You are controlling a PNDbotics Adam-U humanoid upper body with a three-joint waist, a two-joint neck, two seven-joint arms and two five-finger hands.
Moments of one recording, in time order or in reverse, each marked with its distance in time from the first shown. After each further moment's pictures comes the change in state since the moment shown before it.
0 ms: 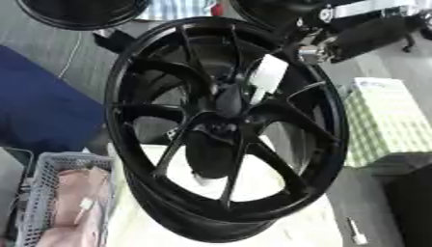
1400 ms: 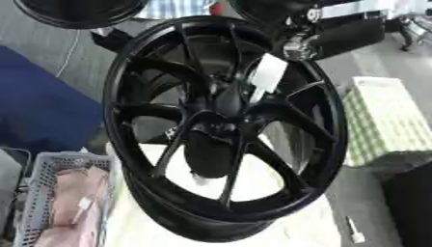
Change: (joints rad) left arm -0.008 -0.001 -0.005 0.000 0.004 0.005 -0.006; right arm -0.006 0.034 0.013 0.000 0.048 0.045 -0.032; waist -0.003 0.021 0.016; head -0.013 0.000
